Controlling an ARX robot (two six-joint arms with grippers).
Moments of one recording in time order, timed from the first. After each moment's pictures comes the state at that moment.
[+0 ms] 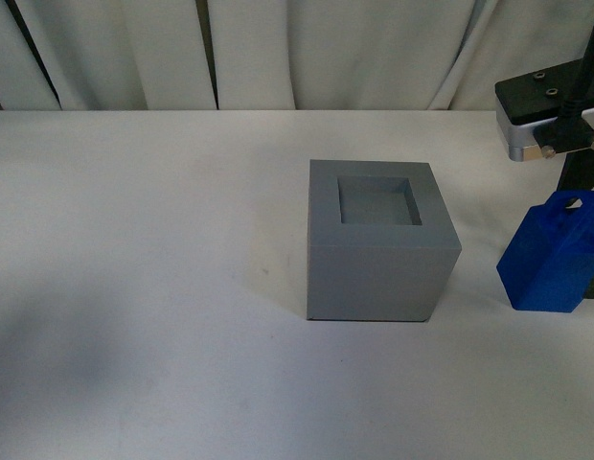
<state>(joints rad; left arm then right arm) 0.00 0.00 0.02 0.00 0.00 0.00 0.13 1.87 1.40 -1.00 -0.13 -1.31</state>
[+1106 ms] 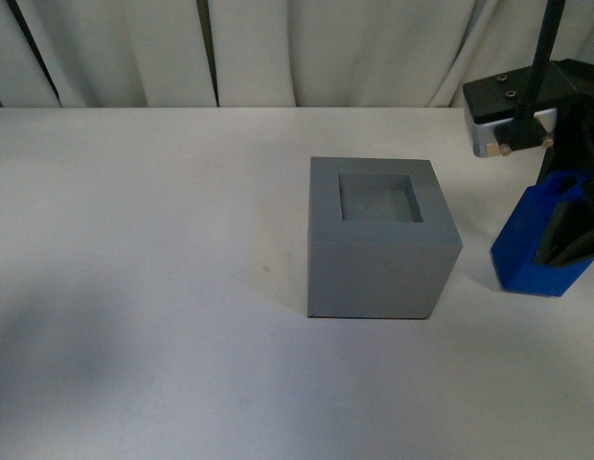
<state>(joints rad) 0.00 0.00 0.02 0.00 0.00 0.00 0.15 1.93 1.44 -0.96 -0.15 -1.30</state>
